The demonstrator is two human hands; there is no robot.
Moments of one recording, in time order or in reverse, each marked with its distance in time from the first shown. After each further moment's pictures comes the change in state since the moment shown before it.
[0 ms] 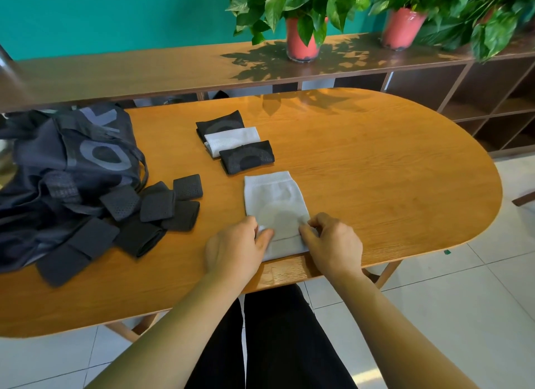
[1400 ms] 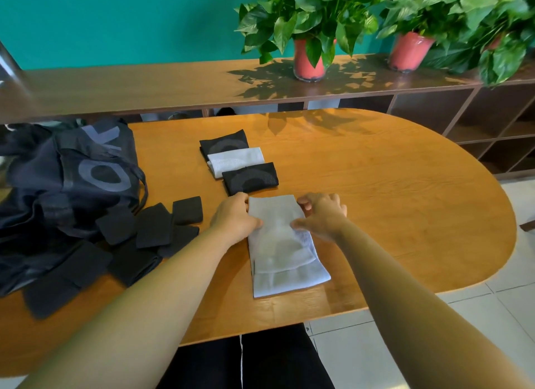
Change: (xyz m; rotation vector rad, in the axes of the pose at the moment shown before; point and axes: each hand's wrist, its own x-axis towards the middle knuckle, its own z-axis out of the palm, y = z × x) left_hand 0.108 -0.015 -0.009 -0.486 -0.309 -0.190; right_hand 0.116 -0.026 -0.002 -0.096 -0.427 -0.070
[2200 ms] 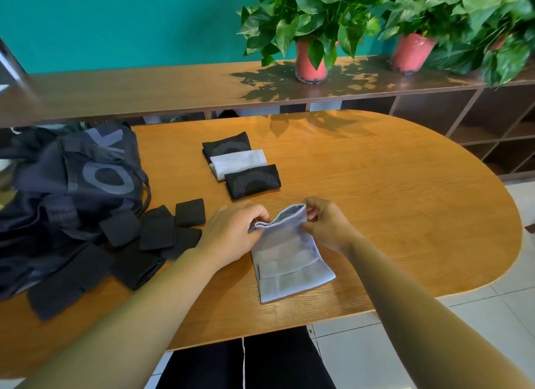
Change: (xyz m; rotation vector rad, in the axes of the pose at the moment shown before) left_hand -0.032 -0.010 -0.010 0.274 0.144 0.601; right_hand -0.003 0.016 0.013 0.468 -0.003 -0.185
